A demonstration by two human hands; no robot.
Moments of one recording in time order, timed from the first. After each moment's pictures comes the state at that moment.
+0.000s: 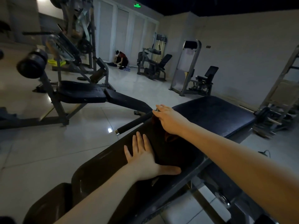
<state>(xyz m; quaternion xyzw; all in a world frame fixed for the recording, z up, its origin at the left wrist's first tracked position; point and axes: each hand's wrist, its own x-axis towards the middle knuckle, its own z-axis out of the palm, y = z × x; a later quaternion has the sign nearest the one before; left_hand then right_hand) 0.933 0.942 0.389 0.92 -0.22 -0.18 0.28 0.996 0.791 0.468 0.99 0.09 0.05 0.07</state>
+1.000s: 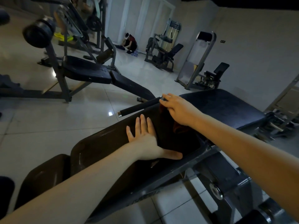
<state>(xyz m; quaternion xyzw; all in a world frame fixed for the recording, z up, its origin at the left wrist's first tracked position) 0.935 0.940 0.386 0.92 -0.22 -0.18 0.28 0.982 0.784 0.470 0.98 0.15 0.04 0.08</state>
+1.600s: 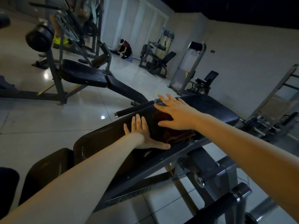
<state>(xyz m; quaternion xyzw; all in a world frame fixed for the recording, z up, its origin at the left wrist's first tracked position) 0.929 0.935 0.398 0.94 -0.17 -0.18 0.23 0.914 0.795 0.505 0.97 0.15 -0.03 0.20</state>
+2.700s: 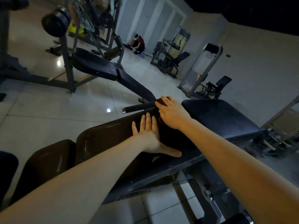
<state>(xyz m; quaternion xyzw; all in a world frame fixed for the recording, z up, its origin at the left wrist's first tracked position) 0.936 0.939 0.392 0.93 -0.20 -0.17 0.27 0.996 0.811 0.449 0.97 0.12 0.02 0.21</state>
